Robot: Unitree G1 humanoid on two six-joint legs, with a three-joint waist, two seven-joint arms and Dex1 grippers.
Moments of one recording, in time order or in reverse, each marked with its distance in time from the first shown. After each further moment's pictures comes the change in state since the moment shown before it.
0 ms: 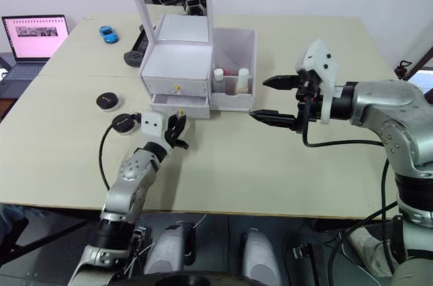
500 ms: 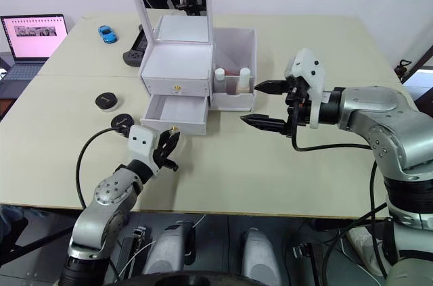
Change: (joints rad) left arm 0.188 0.103 -0.021 -0.369 -0.020 0.254 -0.033; right arm 0.008 0.036 0.021 -0.020 0.001 0.005 -0.024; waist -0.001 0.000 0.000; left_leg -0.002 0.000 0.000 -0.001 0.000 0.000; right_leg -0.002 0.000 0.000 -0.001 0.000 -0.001
